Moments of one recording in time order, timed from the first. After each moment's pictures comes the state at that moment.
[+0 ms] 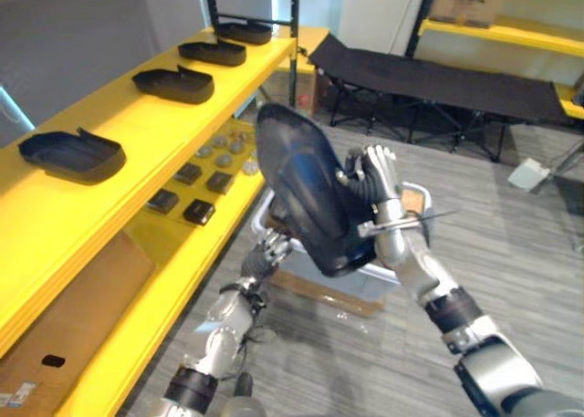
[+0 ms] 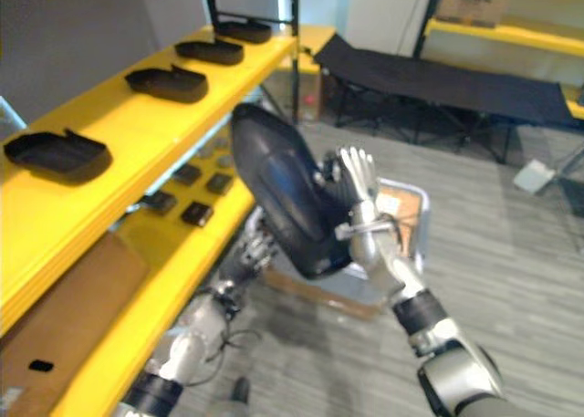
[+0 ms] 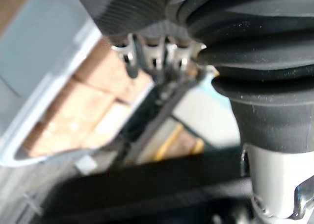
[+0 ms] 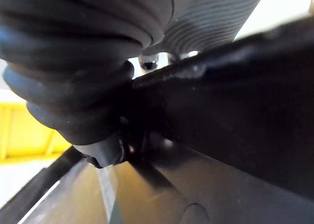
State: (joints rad) left arm -0.13 0.15 -0.25 0.09 -0.78 0.11 -0.05; right arm -0.56 -0.36 0.41 0.30 -0.60 -0.11 -0.52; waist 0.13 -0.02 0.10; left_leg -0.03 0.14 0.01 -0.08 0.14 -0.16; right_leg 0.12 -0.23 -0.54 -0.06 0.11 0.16
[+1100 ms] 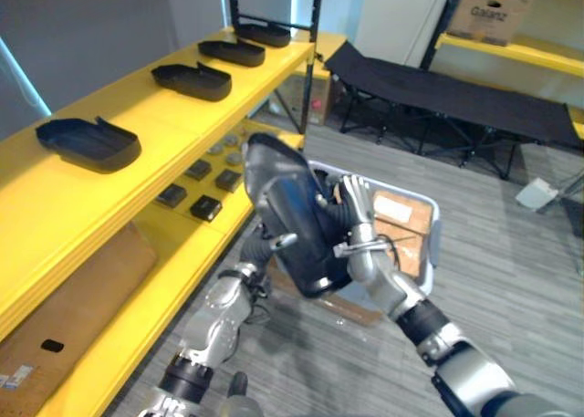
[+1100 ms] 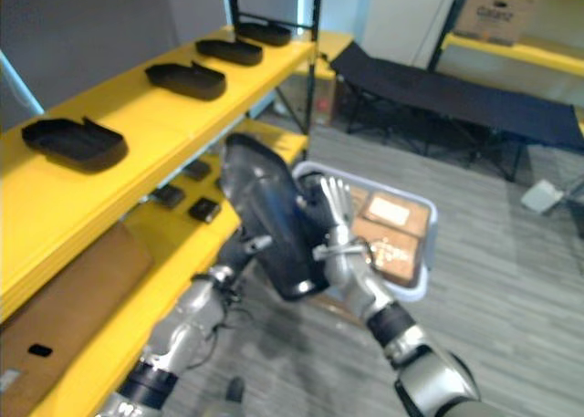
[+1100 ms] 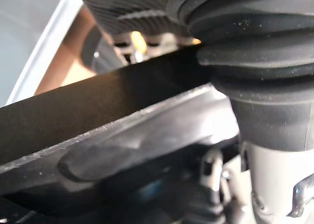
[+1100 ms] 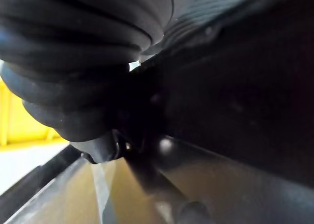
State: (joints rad) left arm -0.18 0.19 -0.30 0.06 -0.59 0.12 0.04; right arm -0.54 -0.22 0.51 0.46 -0.56 -0.06 -0.68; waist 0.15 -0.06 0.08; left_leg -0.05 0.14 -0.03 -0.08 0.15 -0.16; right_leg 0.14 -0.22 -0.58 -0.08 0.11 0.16
